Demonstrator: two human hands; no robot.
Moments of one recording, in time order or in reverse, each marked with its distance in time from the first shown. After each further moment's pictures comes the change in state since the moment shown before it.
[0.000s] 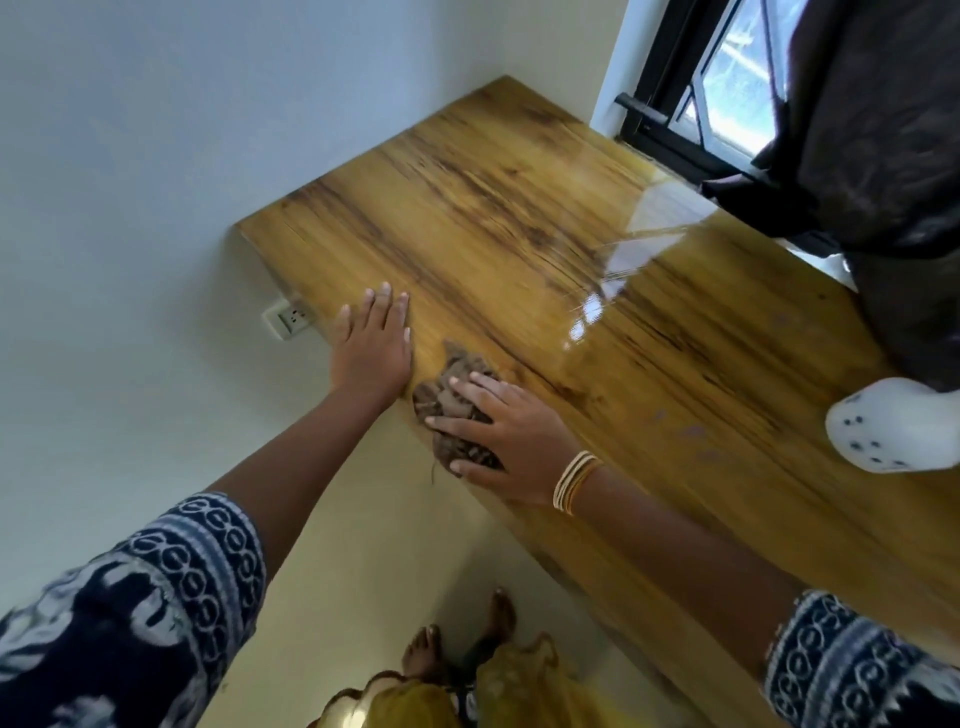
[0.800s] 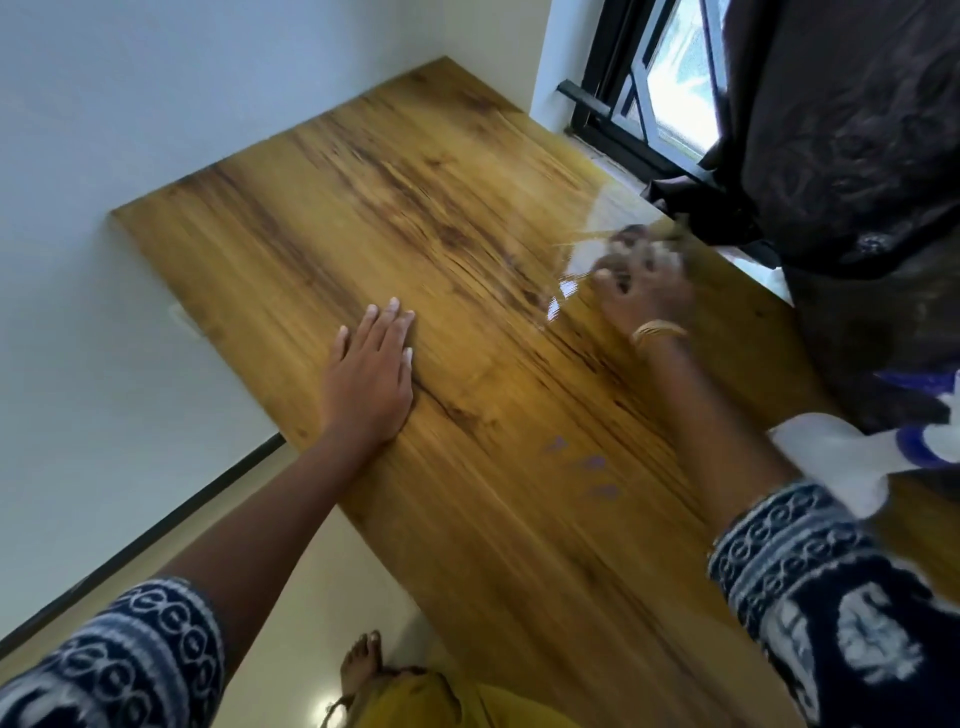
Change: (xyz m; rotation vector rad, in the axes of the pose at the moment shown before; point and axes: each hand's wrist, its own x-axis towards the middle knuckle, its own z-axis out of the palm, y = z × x) left_hand -0.002 0.131 0.023 -0.141 0.055 0.007; right_hand -0.037 0.288 -0.050 -0.003 0.195 0.967
